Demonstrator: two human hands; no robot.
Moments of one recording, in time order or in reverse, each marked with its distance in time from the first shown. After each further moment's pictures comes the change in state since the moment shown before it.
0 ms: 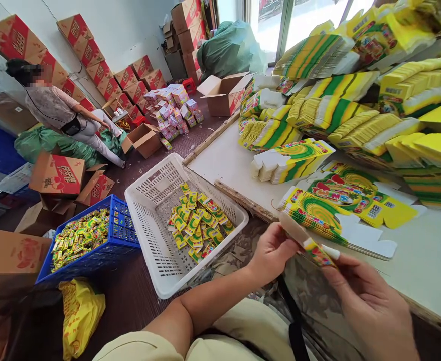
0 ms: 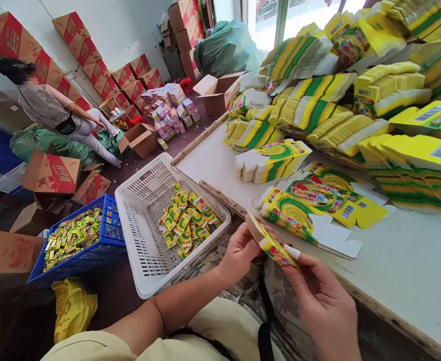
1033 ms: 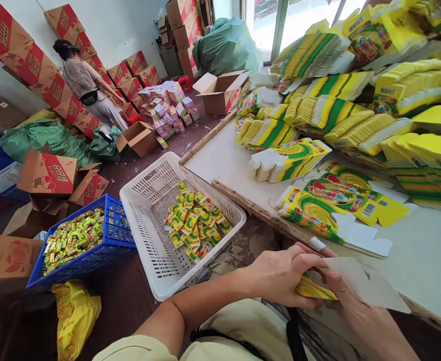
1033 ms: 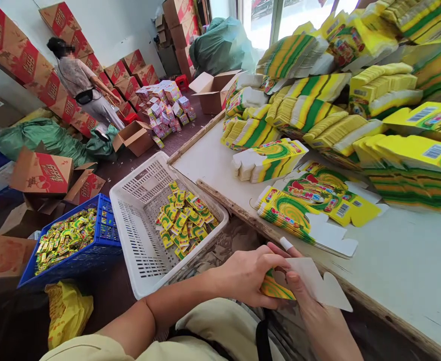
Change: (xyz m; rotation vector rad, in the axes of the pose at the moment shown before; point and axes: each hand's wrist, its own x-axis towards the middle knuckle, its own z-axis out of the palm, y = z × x) left_hand -0.016 0.007 -0.019 0.858 -0.572 0.157; right_hand -0.020 -0.031 -0.008 0.067 -0.200 0.012
